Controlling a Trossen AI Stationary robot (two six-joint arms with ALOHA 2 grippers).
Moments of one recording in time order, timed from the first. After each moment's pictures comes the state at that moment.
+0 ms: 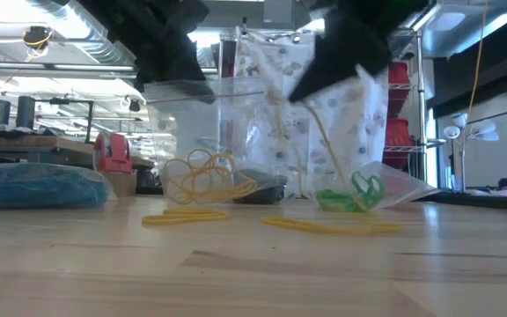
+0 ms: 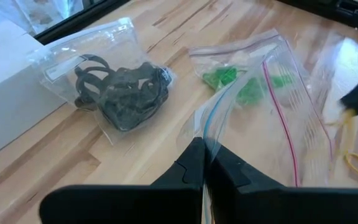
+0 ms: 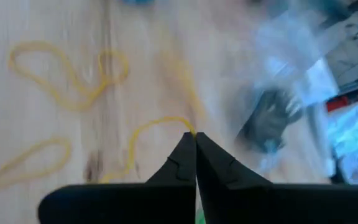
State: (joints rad) left arm -0.18 1.38 0.84 -0.19 -0.61 -0.55; right arm 0.42 1.78 1.21 -0.45 0.77 0.19
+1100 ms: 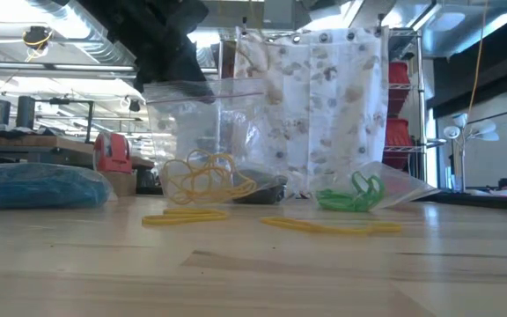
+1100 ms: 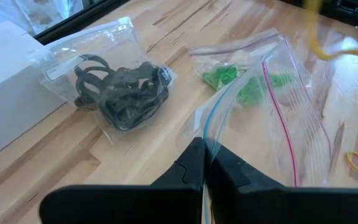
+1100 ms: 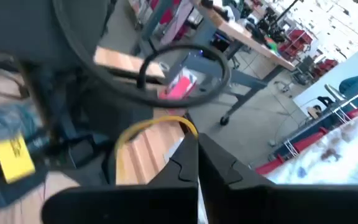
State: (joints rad) left arm -0.18 1.38 0.84 -0.19 -0.61 -0.55; right arm 0.29 1.77 1.60 -0.29 0.88 -0.22
